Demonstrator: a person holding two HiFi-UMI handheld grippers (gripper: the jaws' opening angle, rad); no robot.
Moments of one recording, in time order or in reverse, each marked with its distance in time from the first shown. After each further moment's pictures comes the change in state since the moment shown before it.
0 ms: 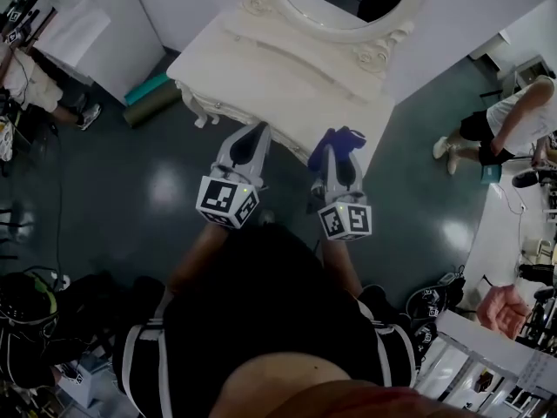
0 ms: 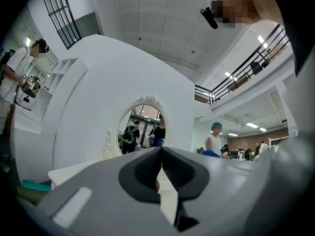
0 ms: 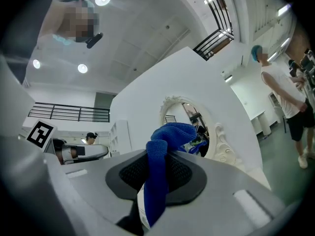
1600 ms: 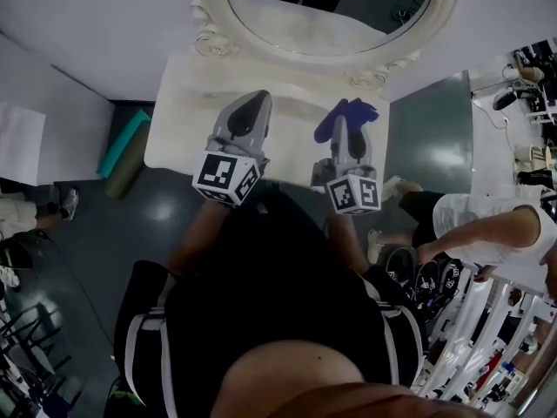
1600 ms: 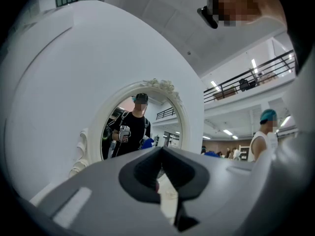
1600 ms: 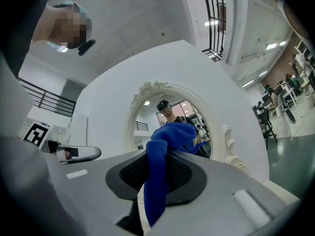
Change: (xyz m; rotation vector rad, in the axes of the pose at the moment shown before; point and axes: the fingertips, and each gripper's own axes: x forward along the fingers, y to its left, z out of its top) left arm 0.279 0.196 0.047 -0.058 0.057 -0.342; right arm 0.278 -0.064 0.005 -0.063 -0.113 -0.376
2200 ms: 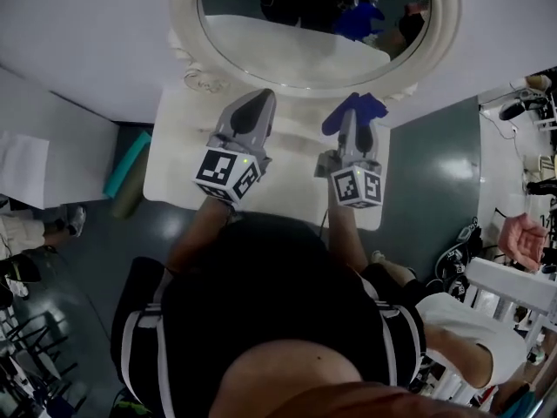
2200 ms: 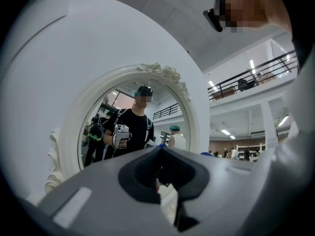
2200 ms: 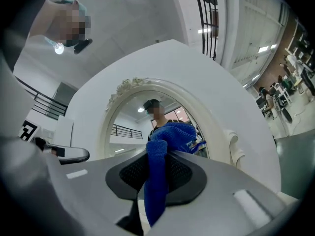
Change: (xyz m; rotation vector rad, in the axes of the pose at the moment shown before) left arm 0.123 0.017 0.011 0.006 -0.002 -0.044; right arm 0.111 -0.084 0.025 0.028 -0.090 -0.069
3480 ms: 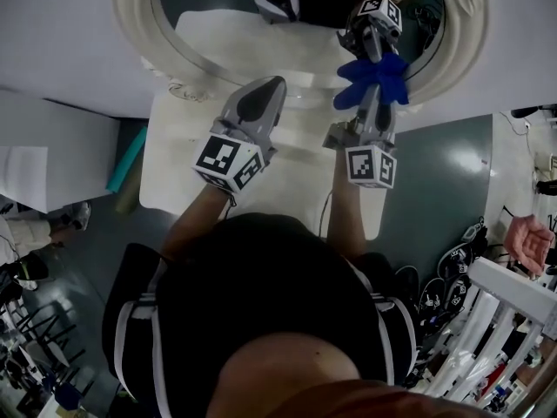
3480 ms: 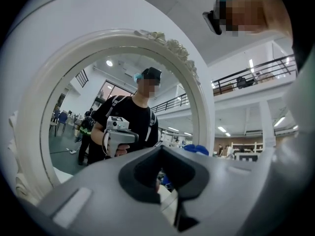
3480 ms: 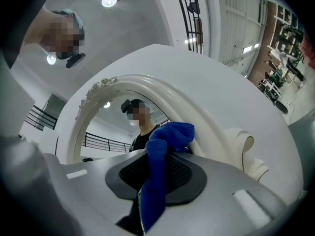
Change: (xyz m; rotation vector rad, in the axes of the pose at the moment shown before) left arm 0.100 0.010 -0.019 -0.002 0.056 -0.064; right arm 0.096 -0.083 0.014 0.096 -0.158 -0.058
